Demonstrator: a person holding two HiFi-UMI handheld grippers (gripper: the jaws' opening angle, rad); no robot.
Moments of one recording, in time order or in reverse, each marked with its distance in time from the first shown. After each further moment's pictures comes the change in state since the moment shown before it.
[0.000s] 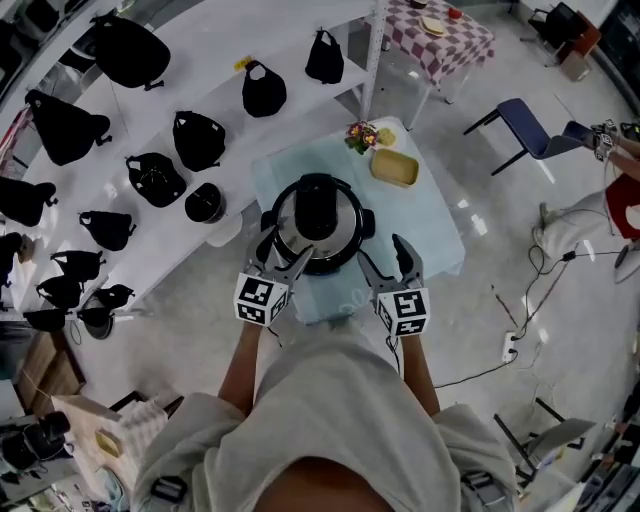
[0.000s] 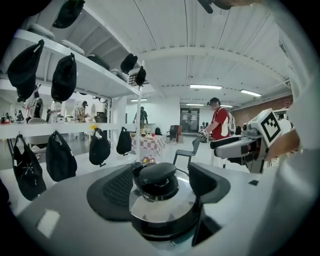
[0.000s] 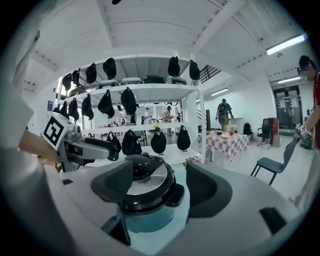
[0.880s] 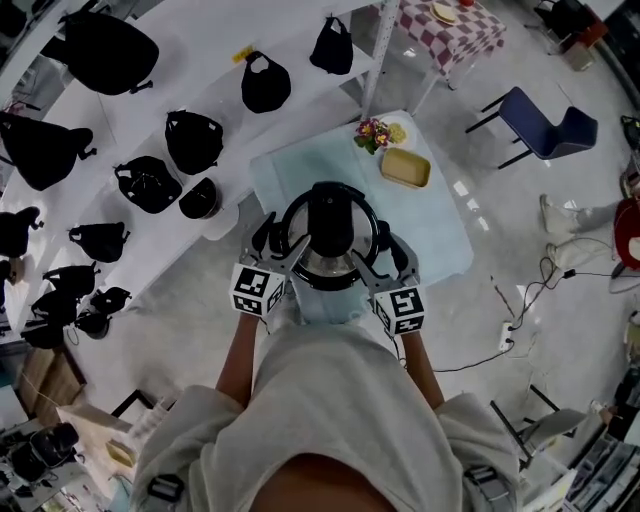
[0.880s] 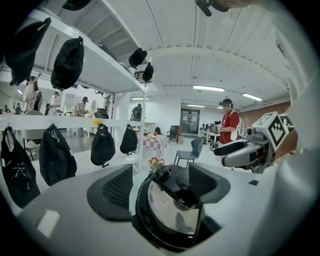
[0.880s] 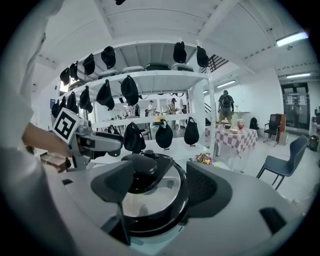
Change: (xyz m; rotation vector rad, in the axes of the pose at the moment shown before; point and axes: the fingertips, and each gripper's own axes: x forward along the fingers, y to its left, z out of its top) left arm 0.041 0.088 -0.002 -0.043 0.003 -0.019; right arm 0.086 0.023 -0.003 -0.005 0.086 0.066
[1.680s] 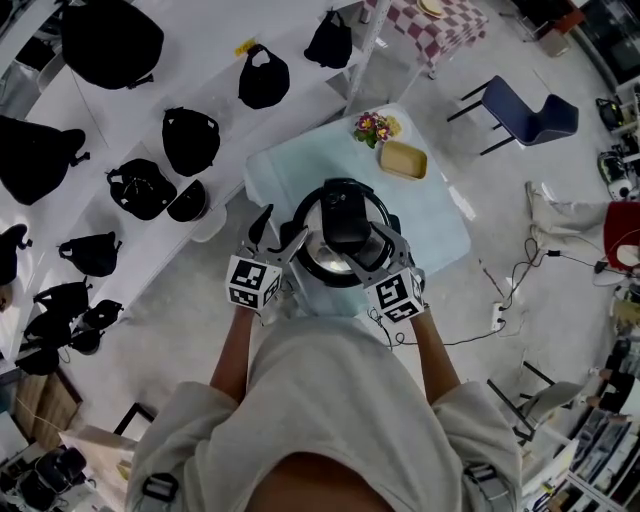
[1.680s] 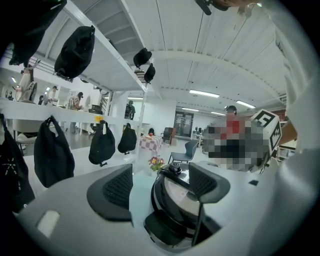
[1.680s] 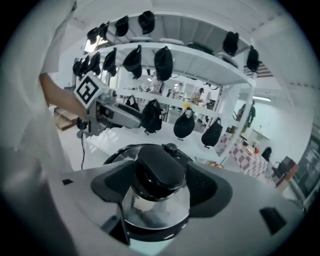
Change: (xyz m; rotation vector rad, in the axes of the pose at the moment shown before) left arm -0.010 0.049 -0.008 -0.029 -0.018 -0.106; right arm 0.046 0.059 -0.008 -0.408 0.270 0.092
